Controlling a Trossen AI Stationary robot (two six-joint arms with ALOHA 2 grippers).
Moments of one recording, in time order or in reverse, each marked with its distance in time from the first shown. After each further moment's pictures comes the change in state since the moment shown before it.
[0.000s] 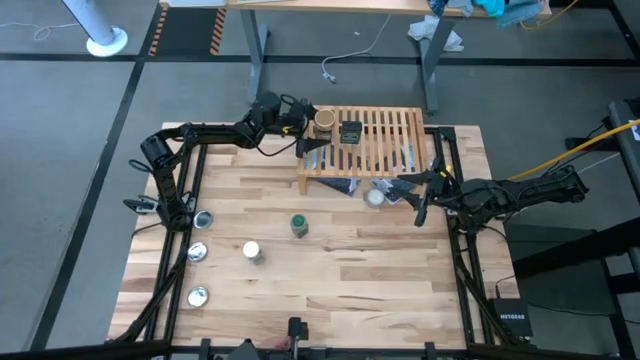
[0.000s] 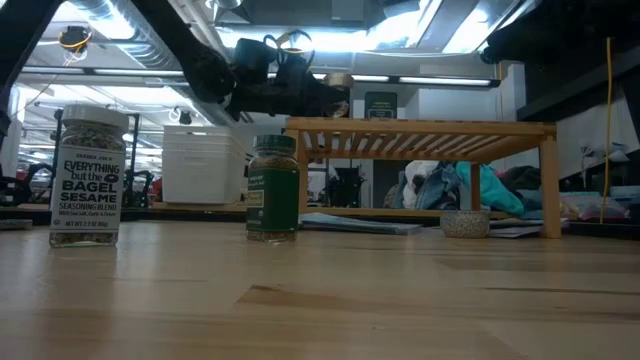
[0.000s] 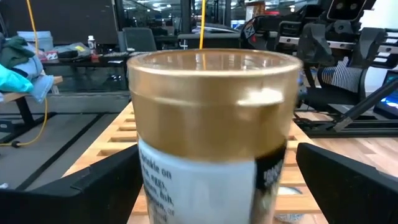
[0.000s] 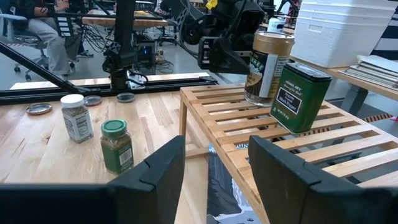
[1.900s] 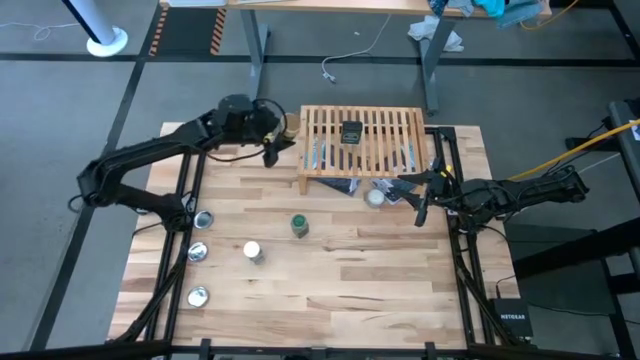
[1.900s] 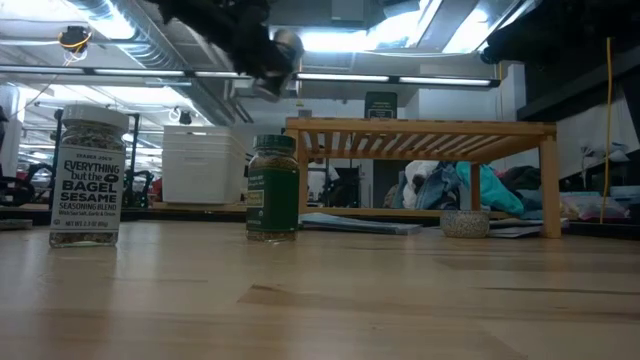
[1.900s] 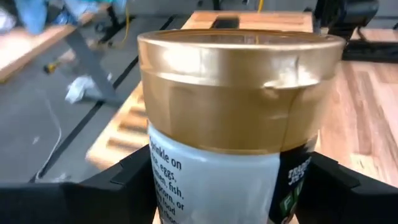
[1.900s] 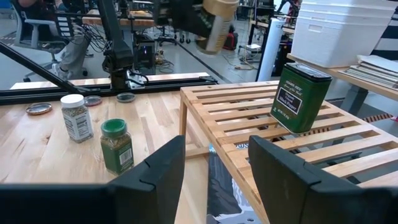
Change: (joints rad) left arm -0.127 -0.565 -0.002 -0.970 -0.544 0.155; right arm 0.000 0.000 0.000 0.001 0.000 0.000
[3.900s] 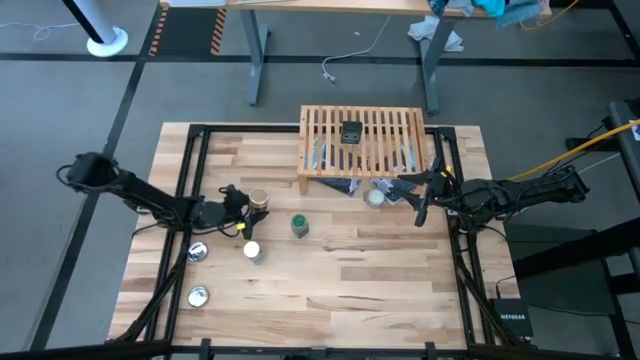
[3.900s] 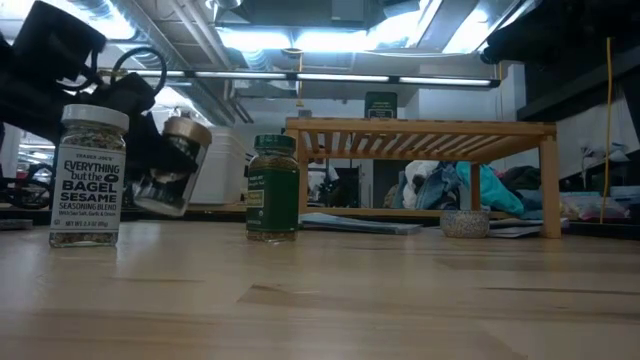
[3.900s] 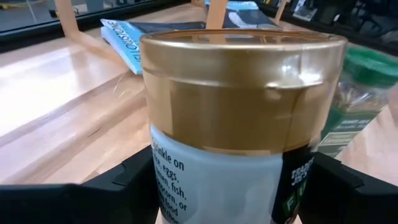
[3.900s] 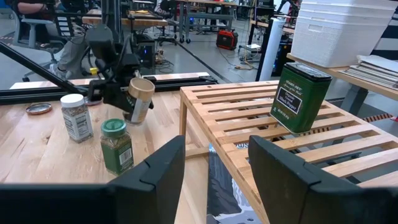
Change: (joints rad) left arm -0.730 -0.174 -1.084 0.966 -0.727 -0.645; right arm 0.000 0.000 0.000 -0.001 0.000 0.000
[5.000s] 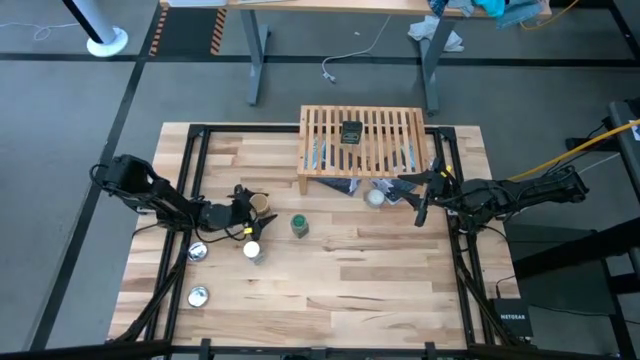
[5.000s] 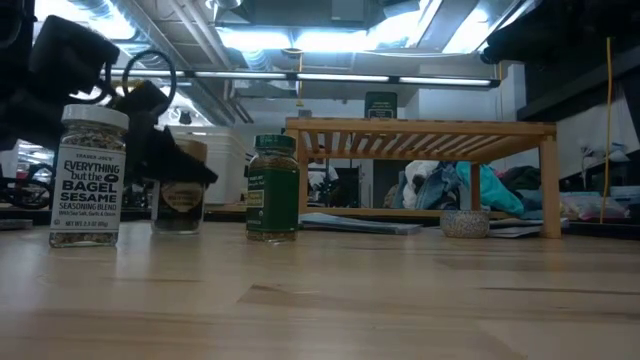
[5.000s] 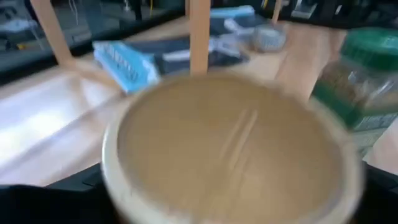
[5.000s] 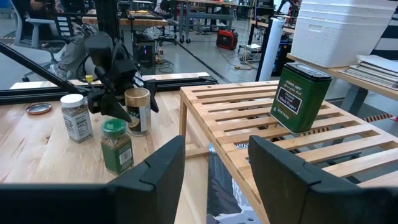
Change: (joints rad) left arm 0.008 0.419 0.024 0.463 -0.025 0.166; right arm 0.000 0.000 0.000 0.001 0.000 0.000
